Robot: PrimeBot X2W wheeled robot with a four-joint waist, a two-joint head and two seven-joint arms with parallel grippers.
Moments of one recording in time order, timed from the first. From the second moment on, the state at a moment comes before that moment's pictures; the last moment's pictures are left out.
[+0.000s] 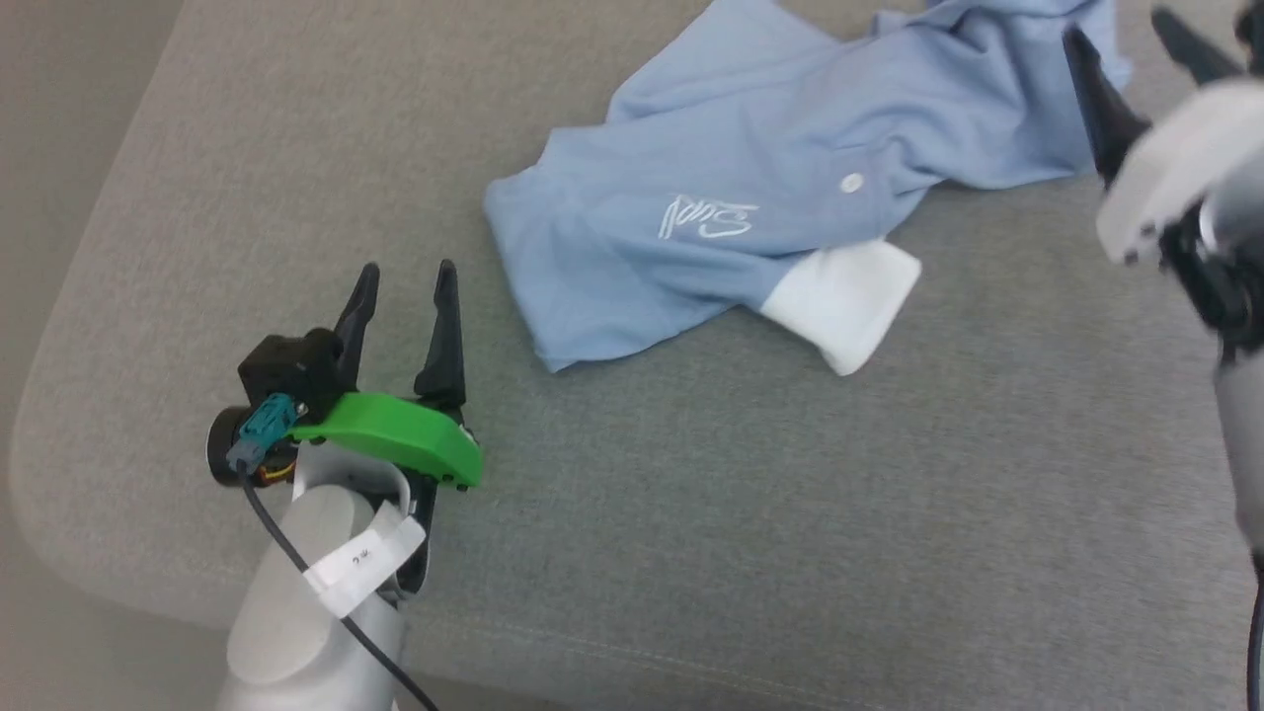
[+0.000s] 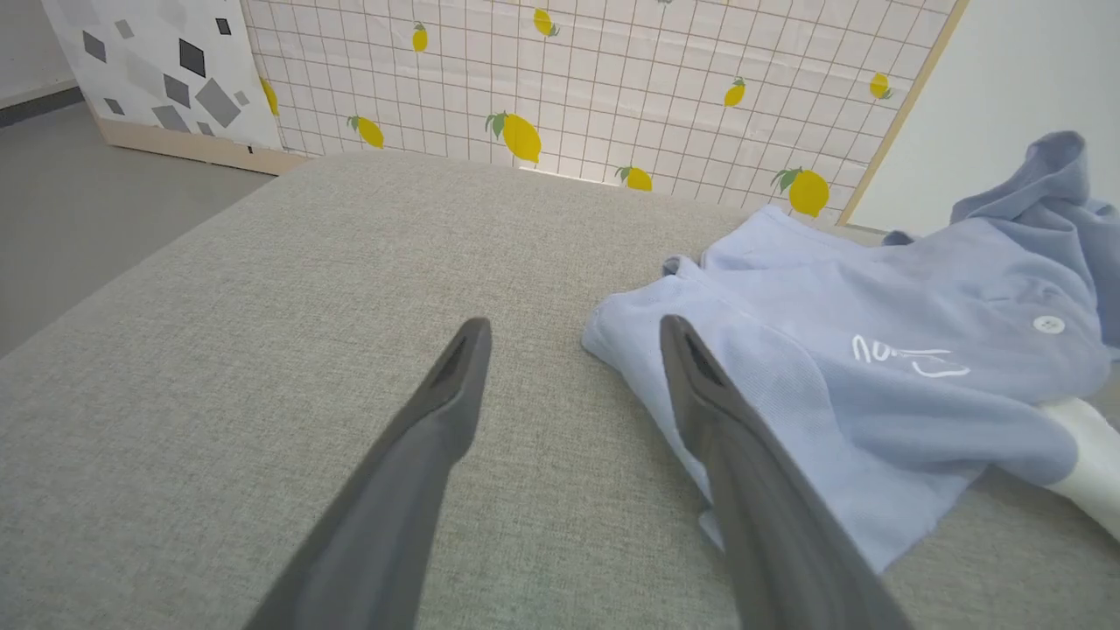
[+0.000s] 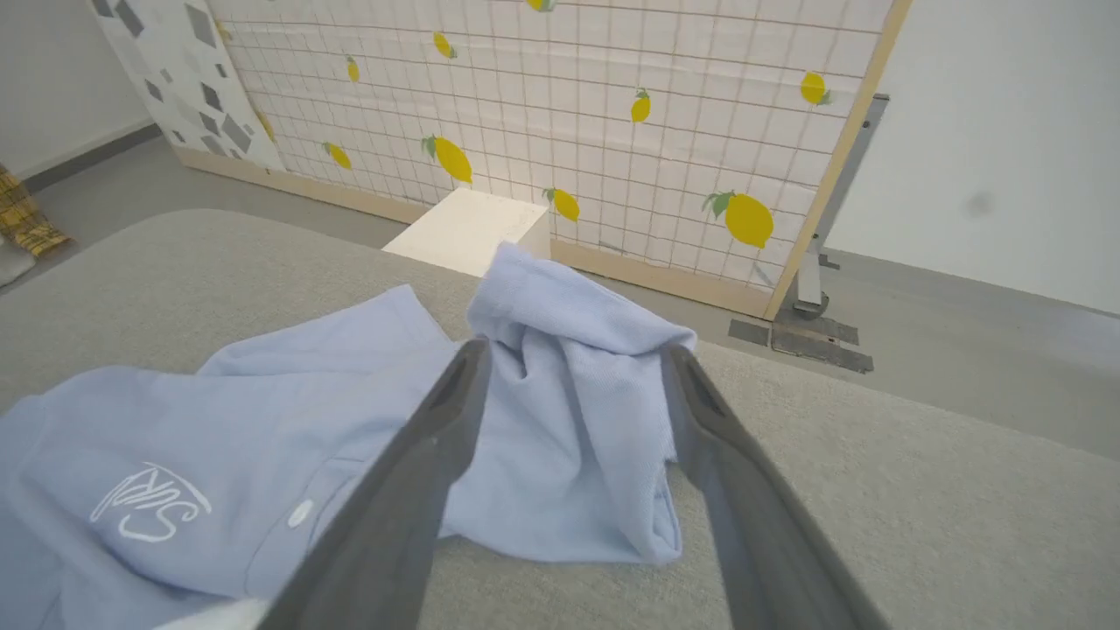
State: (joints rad) left arm -0.42 0.10 -0.14 0.37 -0.33 -0.04 -0.26; right arm -0.80 -0.33 0.09 0.44 0.30 0.13 0.21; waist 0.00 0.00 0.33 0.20
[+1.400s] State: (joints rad) left arm -0.87 0.09 -0.48 0.69 -0.36 -0.05 0.75; right arm -0.27 -0.09 -0.16 0.08 0.29 0.13 0.19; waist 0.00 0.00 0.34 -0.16
